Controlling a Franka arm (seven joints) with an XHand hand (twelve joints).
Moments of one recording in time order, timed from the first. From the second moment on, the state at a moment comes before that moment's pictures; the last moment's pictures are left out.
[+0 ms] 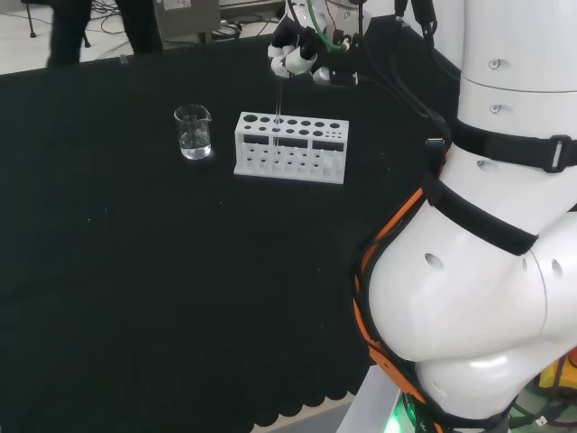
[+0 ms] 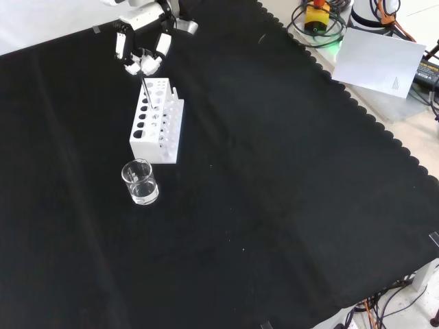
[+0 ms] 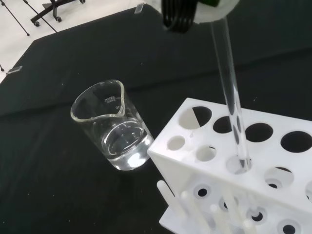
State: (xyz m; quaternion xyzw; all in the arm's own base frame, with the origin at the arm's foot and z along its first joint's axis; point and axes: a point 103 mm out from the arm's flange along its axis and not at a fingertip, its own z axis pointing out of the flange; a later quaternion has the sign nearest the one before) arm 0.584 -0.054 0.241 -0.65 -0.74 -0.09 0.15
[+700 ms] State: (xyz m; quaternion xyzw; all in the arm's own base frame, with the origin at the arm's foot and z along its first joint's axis) arm 0.585 -0.057 0.236 -0.65 -0.74 -0.08 0.17
